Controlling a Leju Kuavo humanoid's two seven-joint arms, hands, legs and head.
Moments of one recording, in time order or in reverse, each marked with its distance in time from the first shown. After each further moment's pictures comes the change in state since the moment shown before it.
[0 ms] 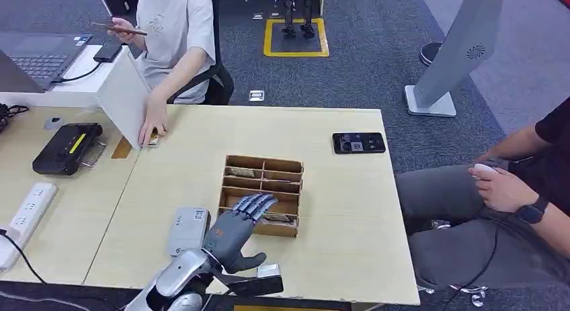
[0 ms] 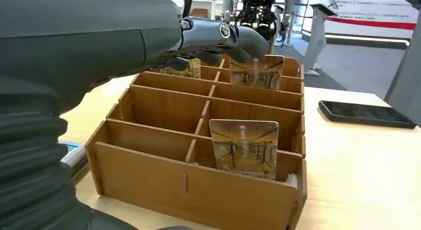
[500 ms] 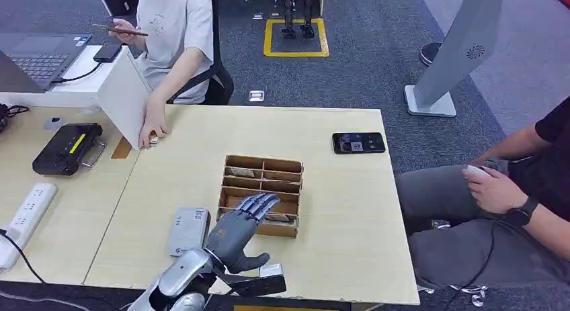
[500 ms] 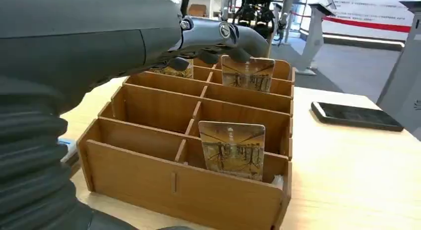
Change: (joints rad) left arm 0.000 -0.018 0.000 0.003 0.030 0.000 -0.009; right arm 0.000 0.000 0.003 -0.001 -0.006 0.000 0.001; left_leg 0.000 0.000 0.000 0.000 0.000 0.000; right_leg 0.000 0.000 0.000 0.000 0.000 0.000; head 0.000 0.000
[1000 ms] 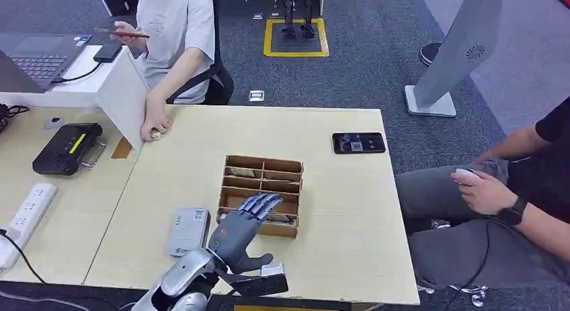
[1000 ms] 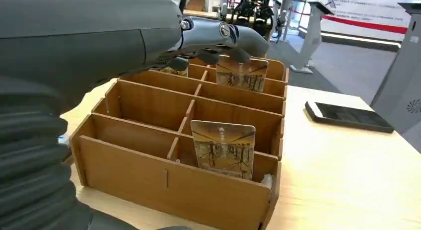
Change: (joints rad) left arm 0.000 -0.011 0.000 0.006 0.019 0.000 -0.004; right arm 0.000 0.000 0.006 0.000 -0.002 0.000 0.000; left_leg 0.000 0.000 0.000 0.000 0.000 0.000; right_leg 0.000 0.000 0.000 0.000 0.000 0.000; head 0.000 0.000
